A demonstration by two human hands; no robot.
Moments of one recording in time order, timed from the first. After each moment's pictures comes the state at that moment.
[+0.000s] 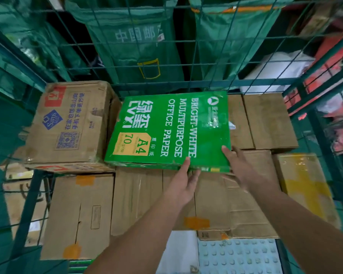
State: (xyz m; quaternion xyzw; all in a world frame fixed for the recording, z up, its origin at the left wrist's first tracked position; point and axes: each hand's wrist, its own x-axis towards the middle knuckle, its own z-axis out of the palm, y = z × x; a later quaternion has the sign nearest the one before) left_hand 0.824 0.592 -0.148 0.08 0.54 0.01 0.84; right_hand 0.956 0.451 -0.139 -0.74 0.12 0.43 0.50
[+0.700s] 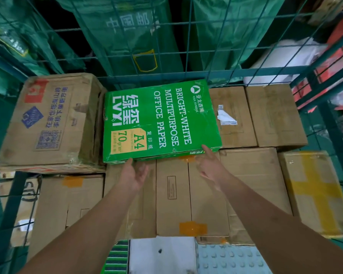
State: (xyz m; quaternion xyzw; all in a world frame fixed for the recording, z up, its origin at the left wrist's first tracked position) left_hand 0.789 0.700 -0.210 0.17 0.64 0.12 0.74; right_hand 0.945 0.504 -0.177 -0.72 0.09 0.49 0.48
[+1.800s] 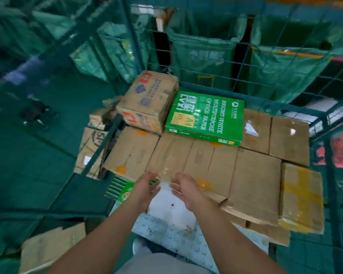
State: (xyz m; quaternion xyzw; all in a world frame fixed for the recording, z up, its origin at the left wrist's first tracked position) left_hand 0.510 0.495 -0.019 0.28 0.59 0.17 0.74; right_hand 0.647 0.414 -0.006 -0.63 0.05 0.61 0.47
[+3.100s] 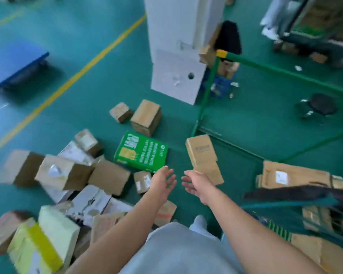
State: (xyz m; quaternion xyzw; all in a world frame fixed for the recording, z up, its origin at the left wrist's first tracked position) left_hand -0.127 0.261 -0.025 -0.33 0.51 0.70 0.38; right_hand -0.068 0.384 -0.005 -0.48 -0.52 0.69 -0.16
